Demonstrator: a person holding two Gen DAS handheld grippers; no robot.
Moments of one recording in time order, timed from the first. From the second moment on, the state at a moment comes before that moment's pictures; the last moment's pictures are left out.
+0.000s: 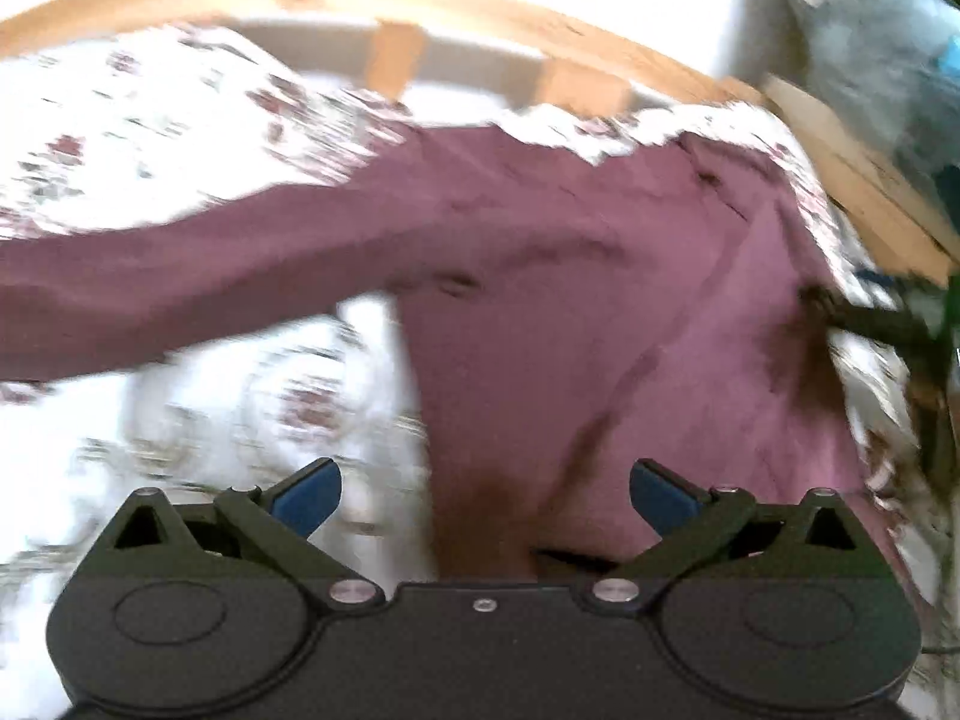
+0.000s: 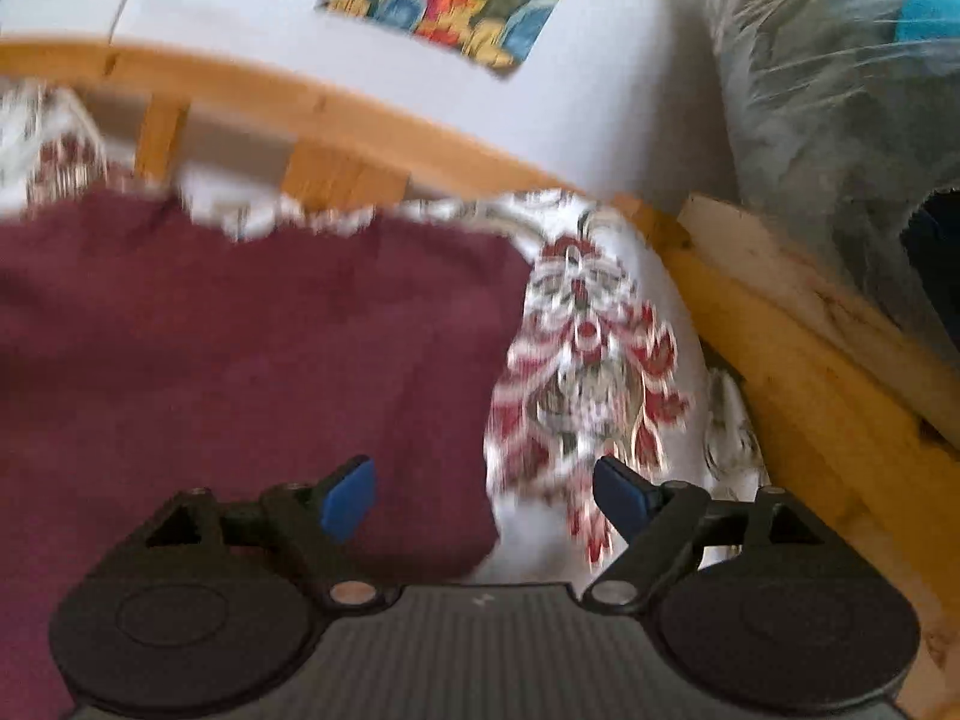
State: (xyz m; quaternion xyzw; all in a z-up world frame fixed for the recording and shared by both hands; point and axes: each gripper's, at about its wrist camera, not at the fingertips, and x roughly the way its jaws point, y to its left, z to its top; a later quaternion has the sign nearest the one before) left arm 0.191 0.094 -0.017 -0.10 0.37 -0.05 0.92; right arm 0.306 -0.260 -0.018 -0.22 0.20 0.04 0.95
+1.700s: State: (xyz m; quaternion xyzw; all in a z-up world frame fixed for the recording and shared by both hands) left arm 0.187 0.110 0.153 0.06 0.50 -0.07 0.86; right arm 0.108 -0.262 -0.015 0.03 0.20 0.16 0.97
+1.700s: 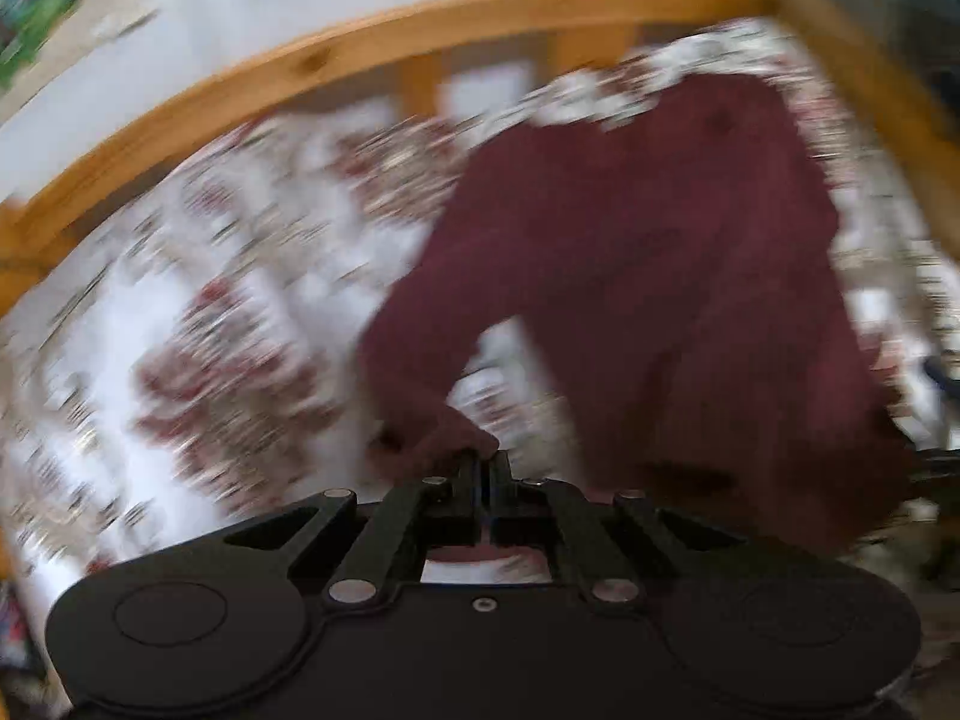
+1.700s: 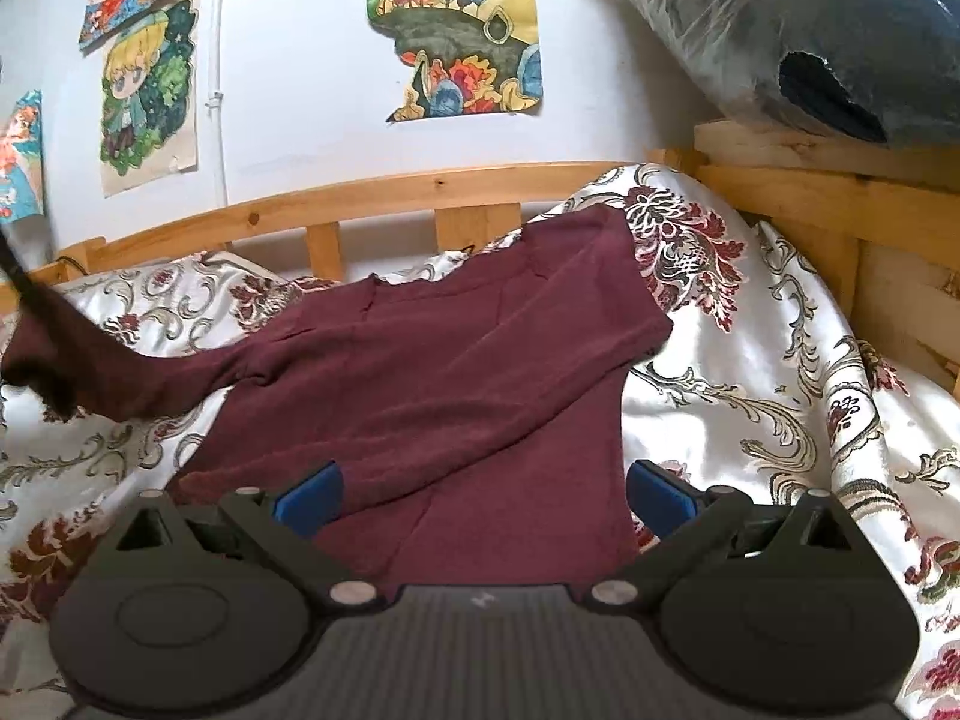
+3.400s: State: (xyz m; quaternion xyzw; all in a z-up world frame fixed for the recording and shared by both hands) left arm 0.341 0.112 0.024 -0.03 0.44 -0.05 0.90; right arm 0.164 -0.275 -0.049 0.17 0.28 0.30 0.89
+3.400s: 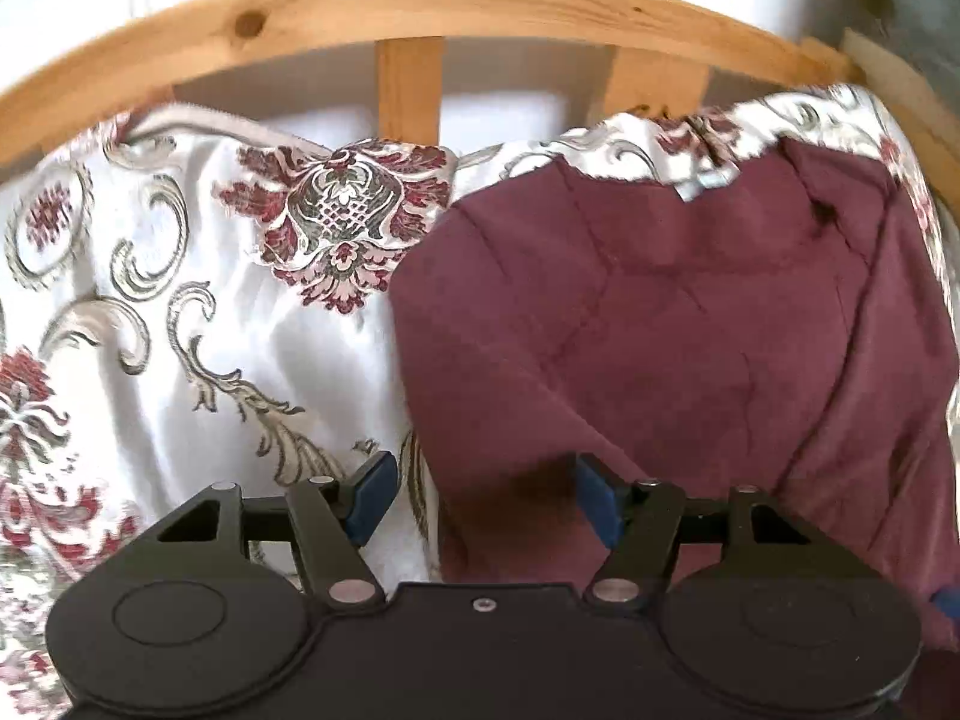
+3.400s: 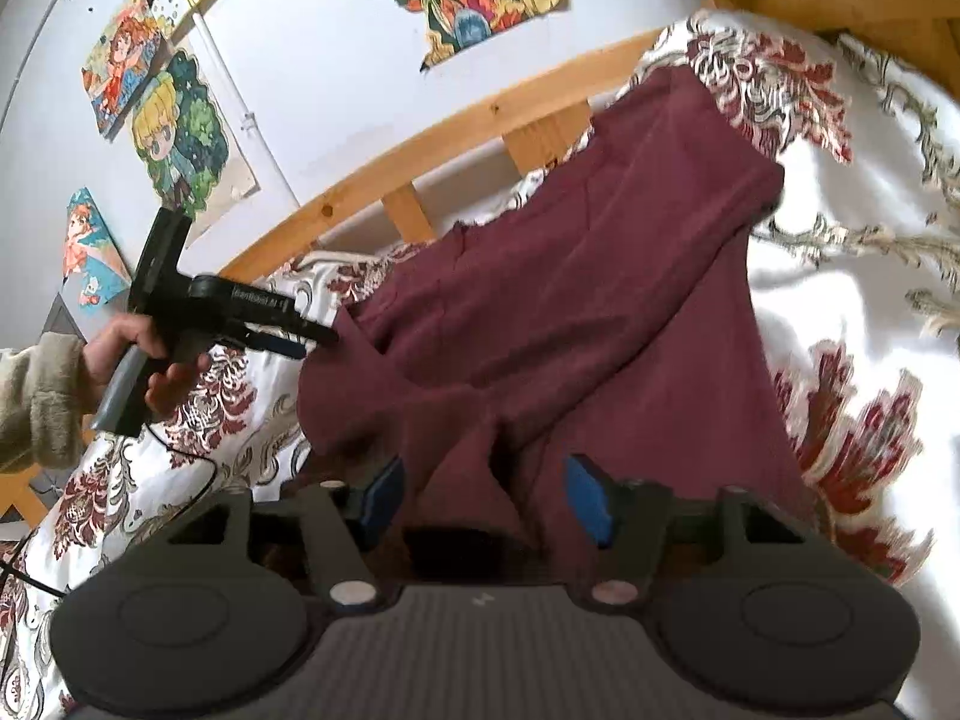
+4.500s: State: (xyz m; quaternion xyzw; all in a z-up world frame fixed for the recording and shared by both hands) left arm 0.324 0.150 -0.001 -0.10 0.41 -0.08 0.90; right arm 0.172 -0.280 -0.052 0.16 0.29 0.25 0.91
